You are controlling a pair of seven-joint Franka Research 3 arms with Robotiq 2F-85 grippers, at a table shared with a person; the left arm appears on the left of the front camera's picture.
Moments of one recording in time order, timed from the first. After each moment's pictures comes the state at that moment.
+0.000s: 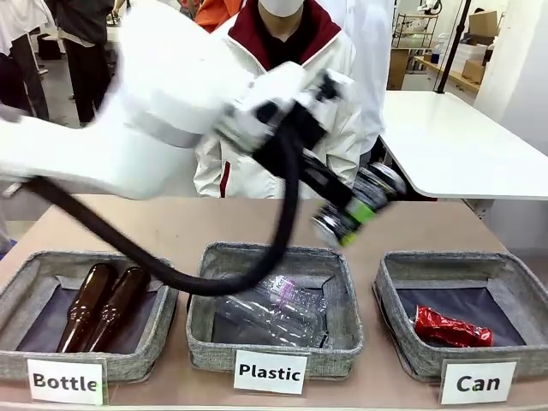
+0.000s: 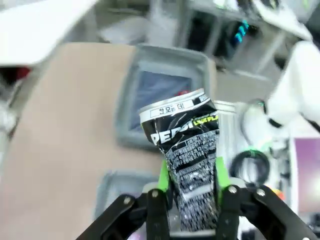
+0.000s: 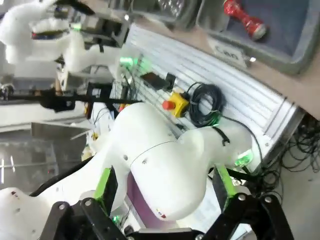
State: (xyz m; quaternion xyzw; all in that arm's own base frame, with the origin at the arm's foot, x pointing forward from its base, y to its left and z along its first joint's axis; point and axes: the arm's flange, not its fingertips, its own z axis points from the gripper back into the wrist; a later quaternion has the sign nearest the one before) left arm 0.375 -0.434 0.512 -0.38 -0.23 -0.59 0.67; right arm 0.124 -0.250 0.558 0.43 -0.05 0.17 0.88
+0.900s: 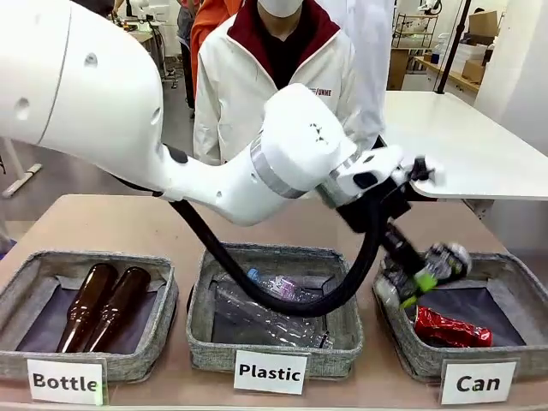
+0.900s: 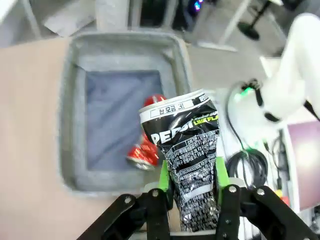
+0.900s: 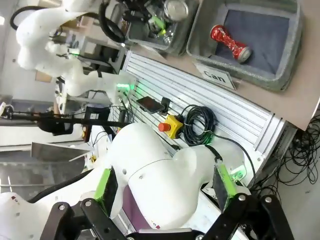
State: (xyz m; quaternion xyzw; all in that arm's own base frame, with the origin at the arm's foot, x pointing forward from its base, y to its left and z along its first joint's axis) left arm 0.392 -0.552 0.437 -0.39 -0.14 -0.64 0.65; right arm 0.128 -0.267 0.568 0.44 -0.10 0.14 0.88
